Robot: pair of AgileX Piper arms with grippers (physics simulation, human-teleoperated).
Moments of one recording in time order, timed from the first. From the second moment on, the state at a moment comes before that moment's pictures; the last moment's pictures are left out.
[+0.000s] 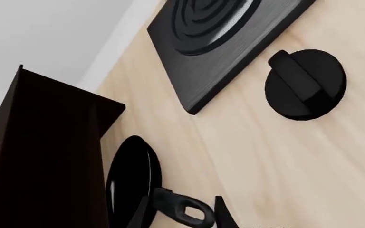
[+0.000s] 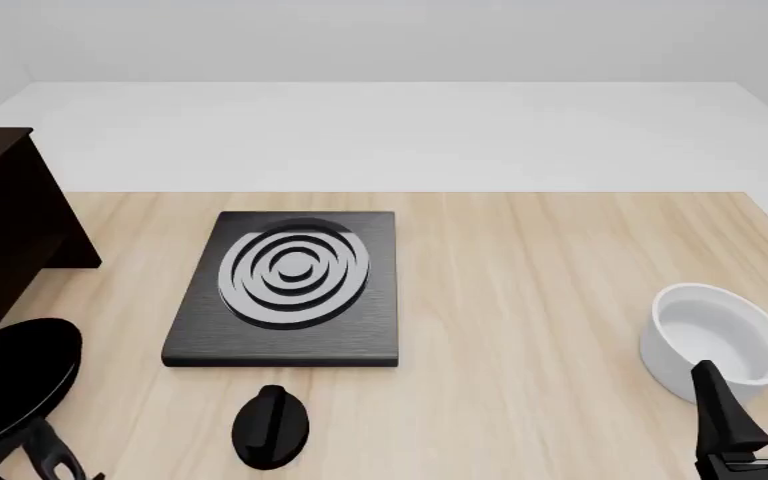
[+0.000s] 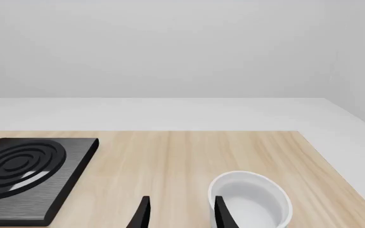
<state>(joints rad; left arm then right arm) 0.03 0.00 -0.02 0.57 0.88 0.00 0.01 0.00 0.00 0.00</state>
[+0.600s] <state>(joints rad) -0.11 0.00 -0.21 0.80 0.73 0.00 0.01 0.00 0.00 0.00</state>
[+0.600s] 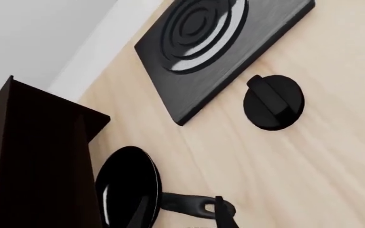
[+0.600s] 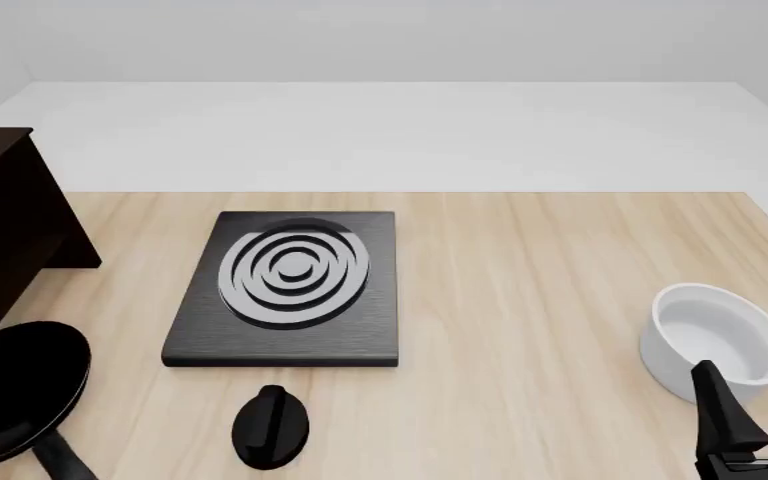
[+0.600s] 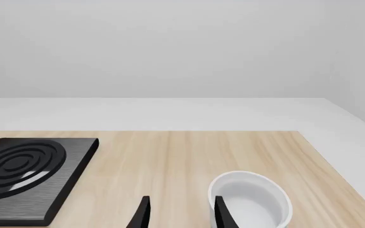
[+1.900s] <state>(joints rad) -0.30 0.00 -0.51 0.94 0.60 0.00 0.01 0.00 0.00 0.00</state>
